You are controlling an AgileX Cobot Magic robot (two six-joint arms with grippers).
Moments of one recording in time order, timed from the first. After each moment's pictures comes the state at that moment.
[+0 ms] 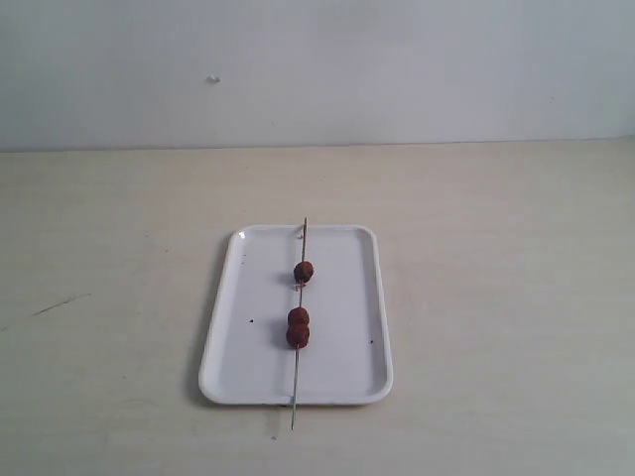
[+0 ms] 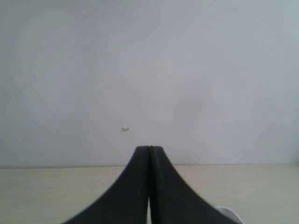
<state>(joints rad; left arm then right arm) -0.28 0.10 -0.17 -1.14 0.02 1.01 -0.18 0.08 -0.35 0.13 0.47 0.03</state>
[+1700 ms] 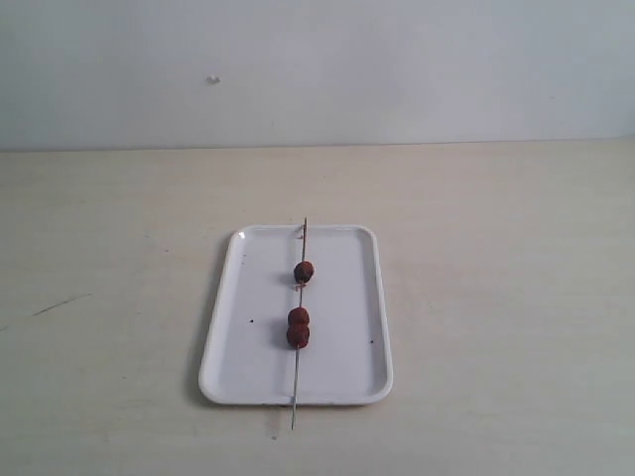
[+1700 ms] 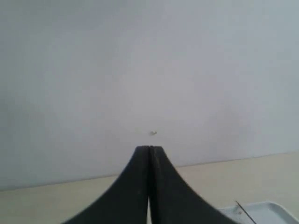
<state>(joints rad) -0.22 0.09 -0.17 -1.03 0.03 1.07 -0.19 0.01 0.00 -0.13 0.32 0.28</state>
